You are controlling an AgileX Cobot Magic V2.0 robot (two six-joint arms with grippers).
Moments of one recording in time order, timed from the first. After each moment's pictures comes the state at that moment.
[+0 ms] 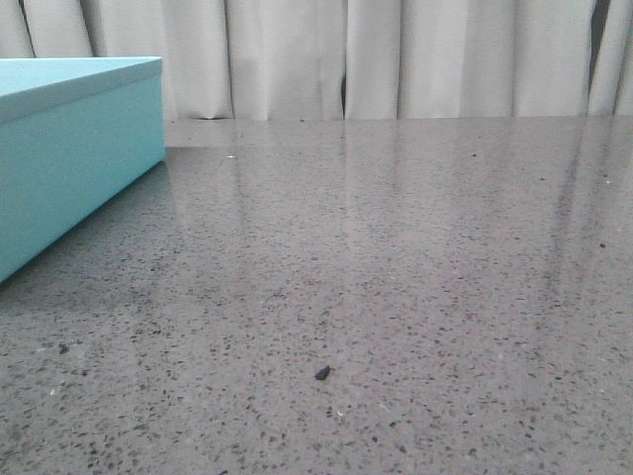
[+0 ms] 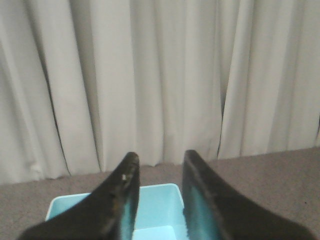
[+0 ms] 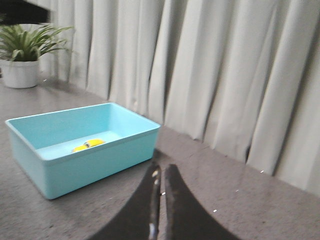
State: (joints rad) left arm -0.26 0.68 -1.10 0.03 0.51 -0.05; right arm 0.47 0.20 -0.77 0.23 0.58 -0.35
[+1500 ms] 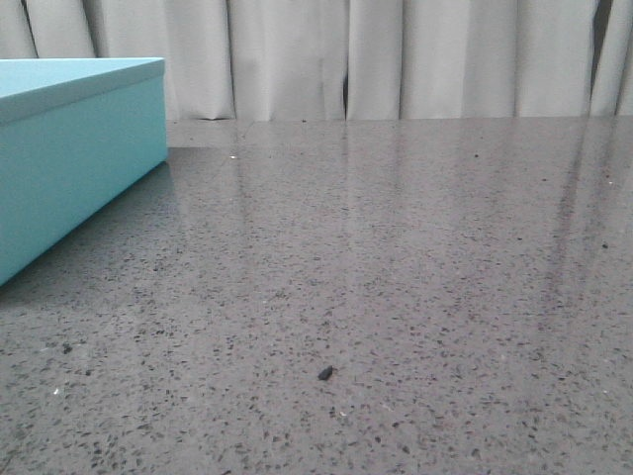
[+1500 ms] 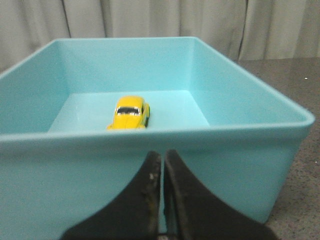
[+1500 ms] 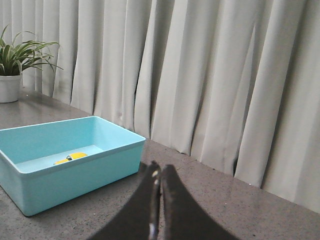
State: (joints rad) left arm -0.20 0.08 -0.03 -0.04 0.10 -0.03; right arm 0.47 0.17 -0.67 0.21 0.44 -0.35
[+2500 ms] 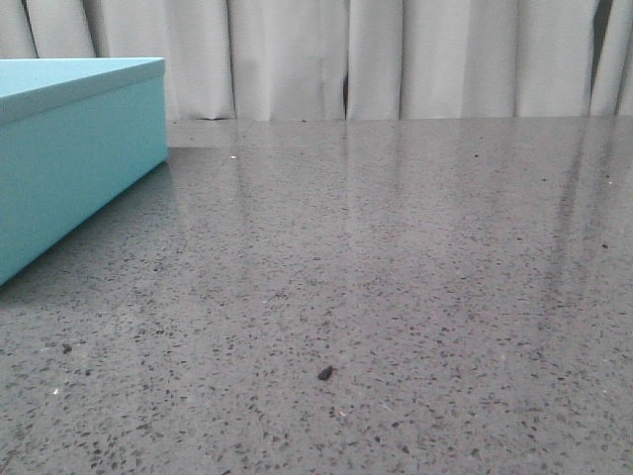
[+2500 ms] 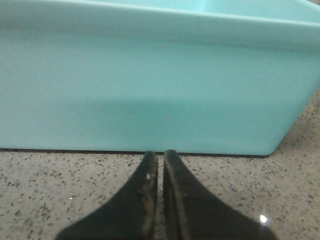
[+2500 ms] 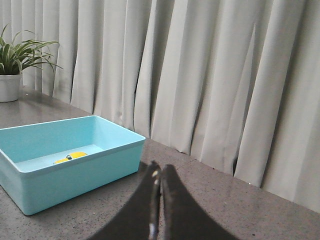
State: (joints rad) left arm -0.17 0.00 0.00 -0.10 0.34 -0.03; right arm 0.47 0.17 -0.67 0.20 0.44 -0.35
